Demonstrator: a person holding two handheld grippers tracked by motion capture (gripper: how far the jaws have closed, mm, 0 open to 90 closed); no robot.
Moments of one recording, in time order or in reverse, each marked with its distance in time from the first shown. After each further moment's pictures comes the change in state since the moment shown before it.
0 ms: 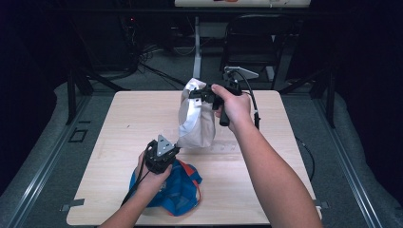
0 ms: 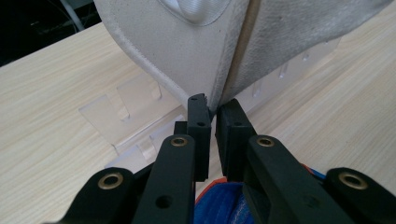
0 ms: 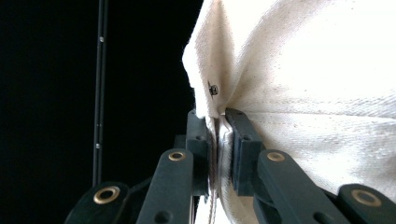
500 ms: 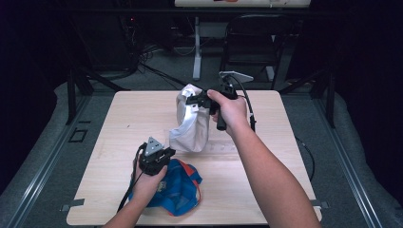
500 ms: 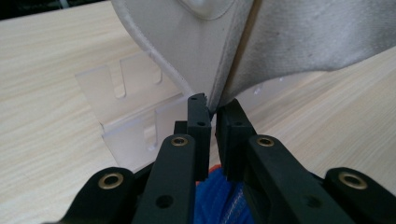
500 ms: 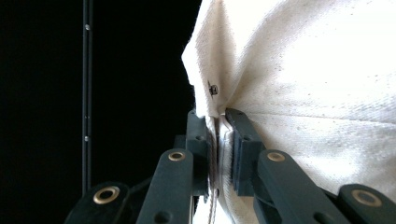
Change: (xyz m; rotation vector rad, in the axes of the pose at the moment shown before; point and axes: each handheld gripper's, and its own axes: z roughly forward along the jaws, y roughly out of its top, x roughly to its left) left arm 0.016 -0.022 0.001 -0.032 -0.067 -0.164; right arm -0.008 -0.005 0.013 0.045 -0.037 -0.011
